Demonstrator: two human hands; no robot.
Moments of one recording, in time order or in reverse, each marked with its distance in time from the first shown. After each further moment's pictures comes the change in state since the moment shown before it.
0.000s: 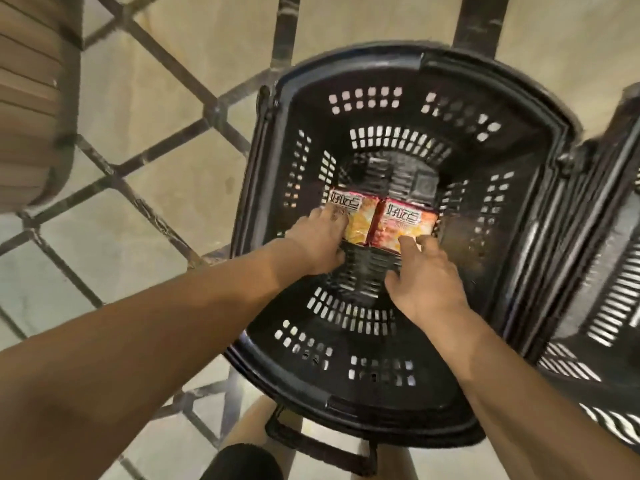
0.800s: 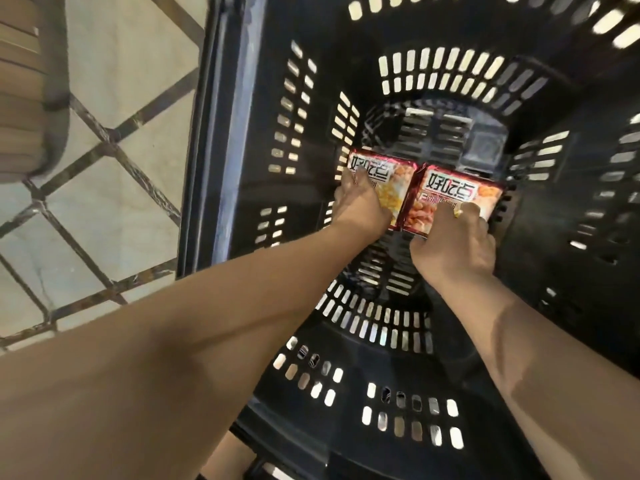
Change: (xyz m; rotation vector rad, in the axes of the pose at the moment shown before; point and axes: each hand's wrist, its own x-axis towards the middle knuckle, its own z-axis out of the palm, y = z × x) left_hand 0.123 0.018 0.089 -0.586 0.094 -0.456; right_hand 0.126 0.016 0.084 0.029 0.114 0.145
